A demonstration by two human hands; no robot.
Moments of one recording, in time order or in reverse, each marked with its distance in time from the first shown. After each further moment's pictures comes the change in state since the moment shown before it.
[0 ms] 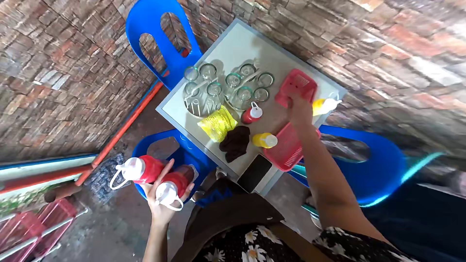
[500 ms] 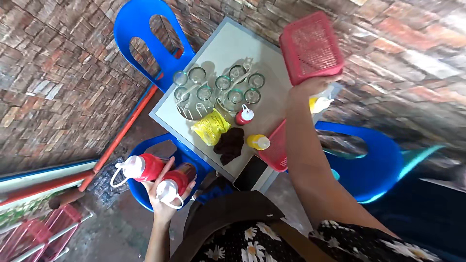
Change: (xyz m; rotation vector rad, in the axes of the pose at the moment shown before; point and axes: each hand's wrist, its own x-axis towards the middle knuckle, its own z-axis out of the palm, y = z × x) left_hand 0.017 0.002 0.035 -0.021 -0.041 0.010; right_hand 0.095 -0.012 -0.011 1.296 1.145 0.496
